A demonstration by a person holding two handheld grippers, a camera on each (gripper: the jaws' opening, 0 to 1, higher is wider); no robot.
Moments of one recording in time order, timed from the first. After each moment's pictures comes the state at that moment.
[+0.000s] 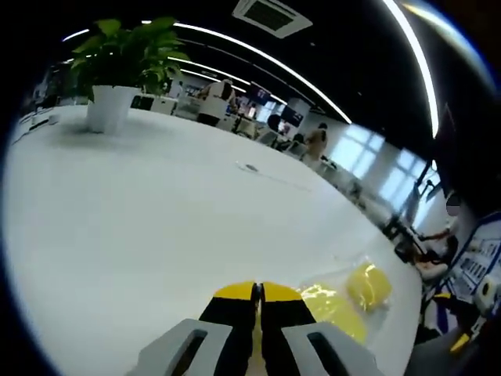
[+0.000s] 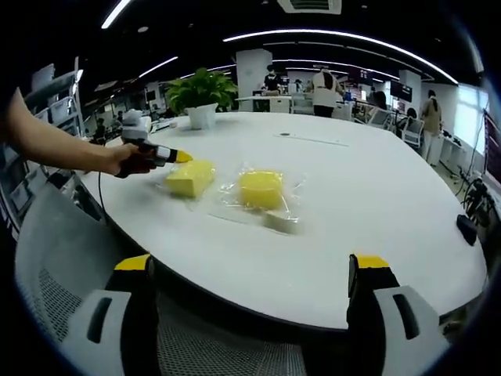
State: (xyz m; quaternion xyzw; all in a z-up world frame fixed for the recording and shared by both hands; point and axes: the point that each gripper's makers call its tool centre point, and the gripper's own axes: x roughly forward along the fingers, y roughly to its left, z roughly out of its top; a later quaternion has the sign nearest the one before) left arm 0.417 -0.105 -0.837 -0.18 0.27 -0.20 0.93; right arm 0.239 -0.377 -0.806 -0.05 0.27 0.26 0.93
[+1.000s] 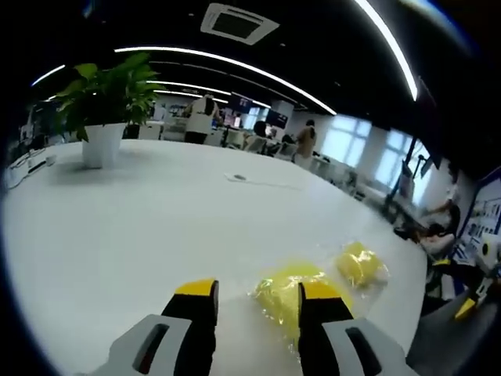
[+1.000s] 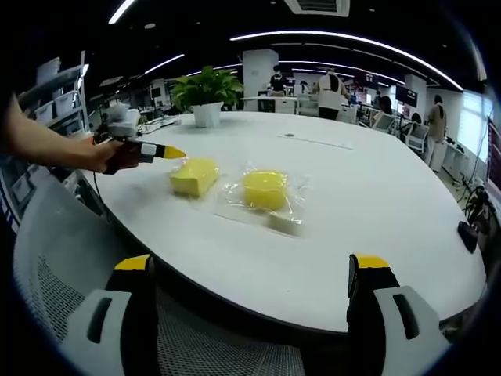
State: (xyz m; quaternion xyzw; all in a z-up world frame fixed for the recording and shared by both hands) left arm 0.373 -0.096 -0.814 -0.11 0.24 -0.22 0.94; right arm 0.238 -0.374 -0.804 -0.06 0.26 0.27 0.93
